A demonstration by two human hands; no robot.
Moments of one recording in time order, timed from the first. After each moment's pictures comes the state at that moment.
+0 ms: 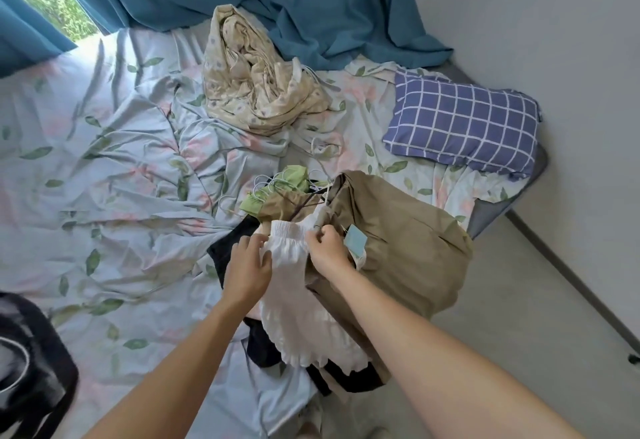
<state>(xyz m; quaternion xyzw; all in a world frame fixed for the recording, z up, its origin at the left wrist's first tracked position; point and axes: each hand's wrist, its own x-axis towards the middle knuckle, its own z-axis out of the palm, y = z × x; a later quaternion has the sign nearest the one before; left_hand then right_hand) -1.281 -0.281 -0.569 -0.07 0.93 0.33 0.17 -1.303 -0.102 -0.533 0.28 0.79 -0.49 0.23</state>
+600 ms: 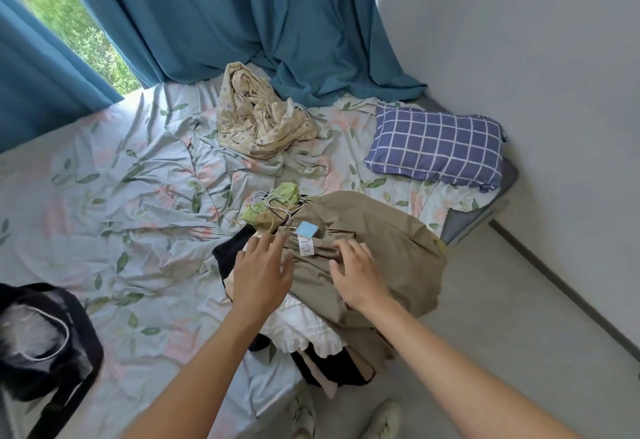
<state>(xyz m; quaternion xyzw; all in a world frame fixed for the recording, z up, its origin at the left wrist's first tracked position) -1.182 -0.188 -0.407 0.07 0.99 0.15 0.00 -1.169 0.020 -0.418 0.01 0.95 -0.29 0.11</state>
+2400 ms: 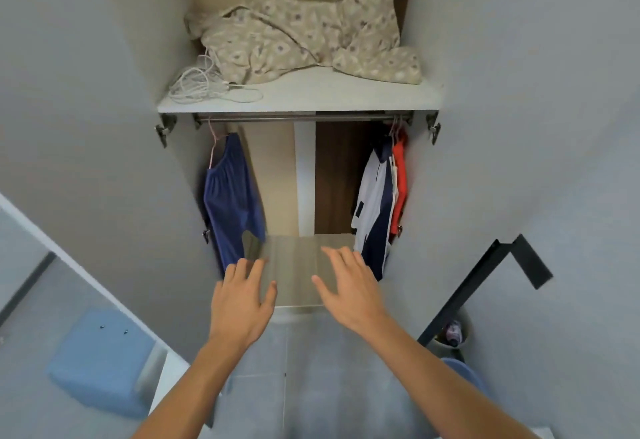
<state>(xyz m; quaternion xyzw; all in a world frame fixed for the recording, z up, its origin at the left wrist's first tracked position) -0.325 -0.163 -0.241 0.96 0.24 0.14 0.10 -0.197 -0.352 -0.231 0.90 0.35 0.00 -0.25</state>
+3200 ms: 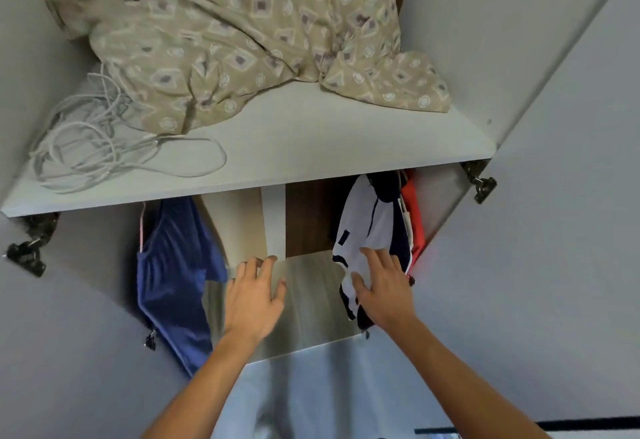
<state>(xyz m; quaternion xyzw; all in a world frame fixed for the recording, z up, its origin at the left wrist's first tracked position) -0.019 0.016 -0.278 0.97 0.15 0.09 0.15 0.073 -0.226 -0.267 0.97 0.15 0.02 -0.19</state>
